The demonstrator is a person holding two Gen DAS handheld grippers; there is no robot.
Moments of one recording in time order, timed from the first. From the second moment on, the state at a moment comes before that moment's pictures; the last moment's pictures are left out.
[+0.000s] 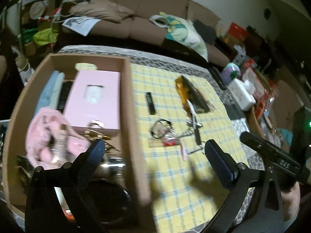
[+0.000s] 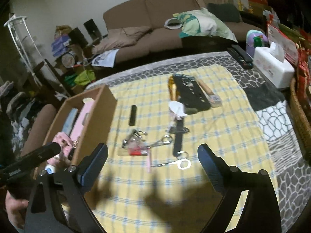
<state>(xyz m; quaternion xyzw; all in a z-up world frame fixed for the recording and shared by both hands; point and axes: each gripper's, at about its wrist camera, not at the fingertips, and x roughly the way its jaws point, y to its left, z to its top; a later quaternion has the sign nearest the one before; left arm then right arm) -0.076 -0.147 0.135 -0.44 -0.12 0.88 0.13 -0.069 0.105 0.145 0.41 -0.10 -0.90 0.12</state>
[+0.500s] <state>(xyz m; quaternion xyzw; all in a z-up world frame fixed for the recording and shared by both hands) -0.070 -0.037 0.084 -0.47 -0.01 0.87 0.15 -0.084 0.170 0.119 0.42 -0.12 -0.90 0.07</state>
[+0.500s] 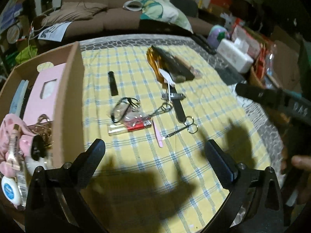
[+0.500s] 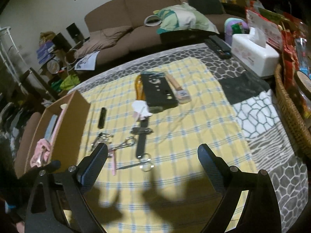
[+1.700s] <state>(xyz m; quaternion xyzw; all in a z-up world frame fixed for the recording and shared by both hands) -0.103 -0.023 0.012 -0.47 -0.01 0.88 0.09 -0.103 0.190 0.087 0.44 -0.12 -0.89 0.04</state>
